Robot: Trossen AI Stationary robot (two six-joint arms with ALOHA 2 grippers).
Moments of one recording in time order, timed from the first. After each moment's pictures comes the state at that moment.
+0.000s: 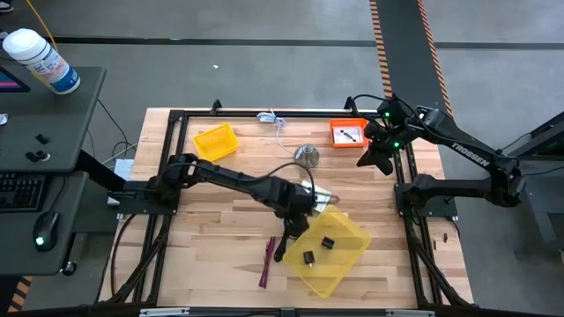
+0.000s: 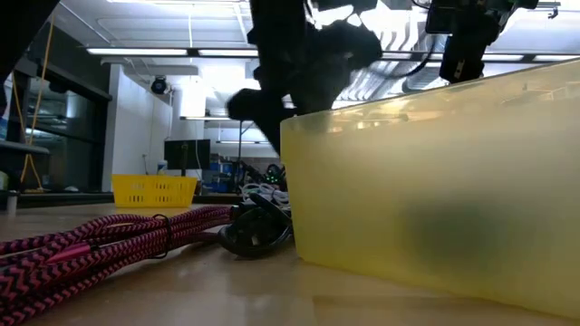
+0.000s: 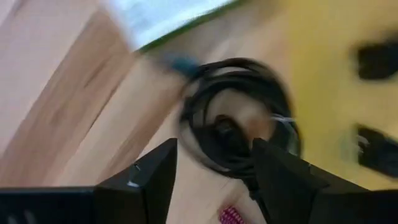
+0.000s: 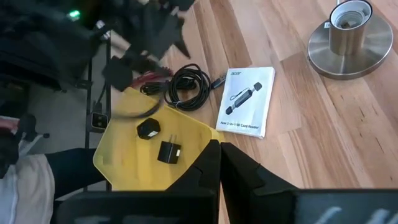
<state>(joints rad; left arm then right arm) -0.05 2.15 1.79 -1.00 -0.03 -0.82 -0.67 1.01 1.03 -1.06 -0.71 -0.07</state>
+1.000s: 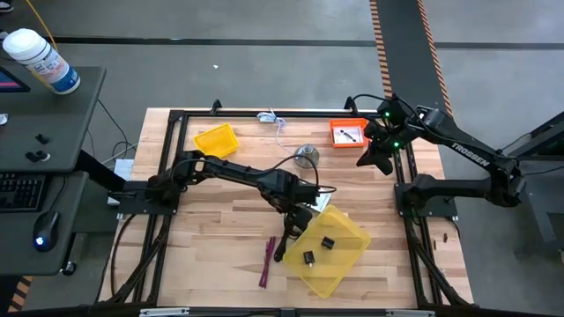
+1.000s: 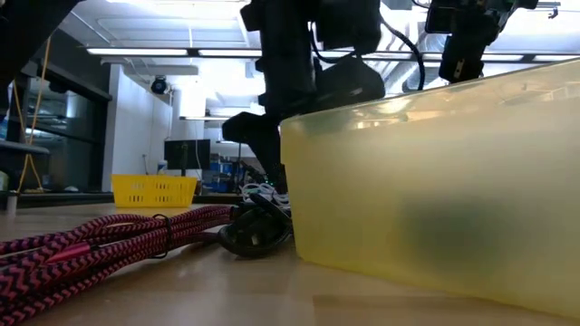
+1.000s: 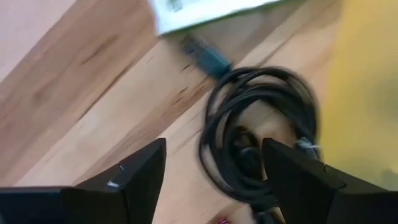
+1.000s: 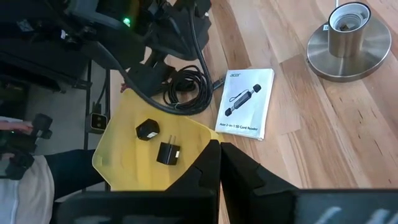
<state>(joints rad) 0.03 2.21 1.79 -0.99 0.08 -0.93 -0.67 1.01 1.03 -1.05 -0.71 -0.07</state>
